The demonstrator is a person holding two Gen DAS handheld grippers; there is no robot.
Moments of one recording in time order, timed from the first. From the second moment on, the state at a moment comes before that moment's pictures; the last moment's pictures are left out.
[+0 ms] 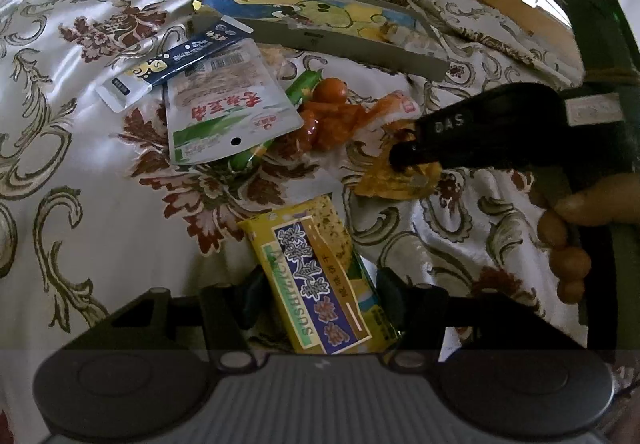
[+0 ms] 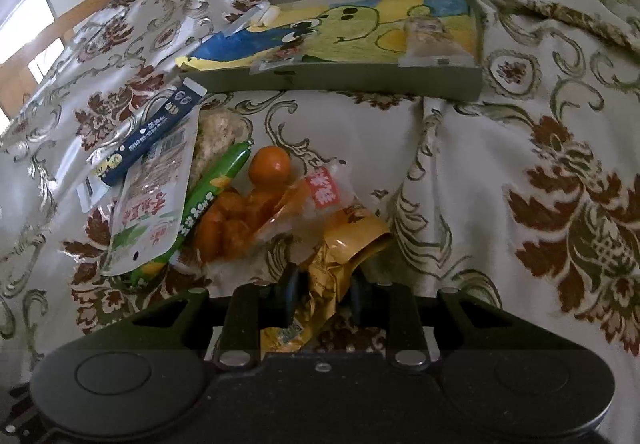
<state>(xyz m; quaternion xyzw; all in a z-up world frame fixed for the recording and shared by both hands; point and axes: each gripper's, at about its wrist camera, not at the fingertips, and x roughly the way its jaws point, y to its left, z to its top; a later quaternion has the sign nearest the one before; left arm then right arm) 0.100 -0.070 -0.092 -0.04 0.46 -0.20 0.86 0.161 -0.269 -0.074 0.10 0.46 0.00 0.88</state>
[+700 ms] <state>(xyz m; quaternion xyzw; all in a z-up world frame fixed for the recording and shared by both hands) 0.088 -0.065 -0.042 -0.06 0.37 -0.21 0.90 0.132 -0.301 -0.021 0.16 0.38 -0.01 0.91</state>
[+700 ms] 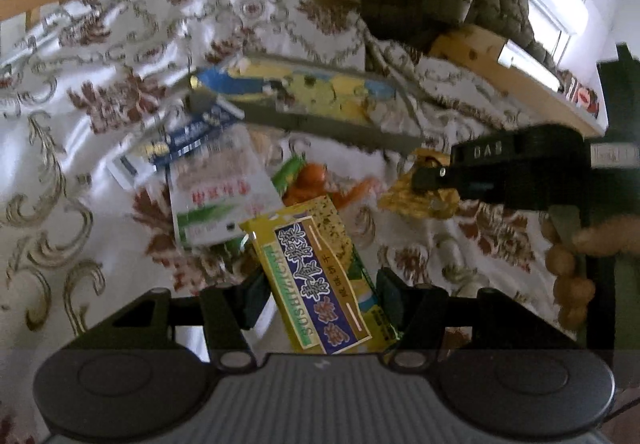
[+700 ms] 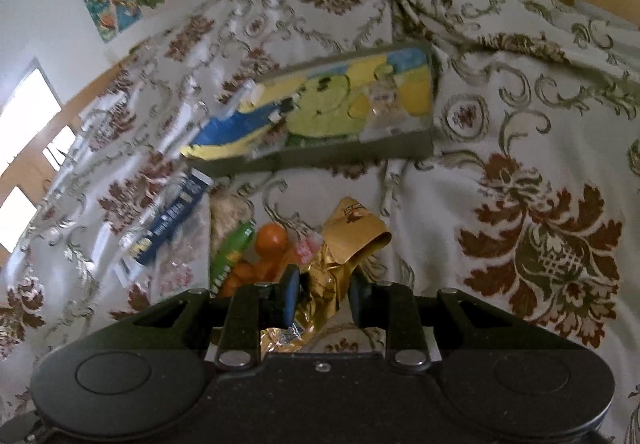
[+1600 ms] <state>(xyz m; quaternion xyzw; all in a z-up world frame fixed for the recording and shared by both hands) 0.214 -0.085 -0.005 -0.01 0.28 -0.23 0.93 0.179 -0.309 -0.008 0.13 0.27 0.02 0.95</state>
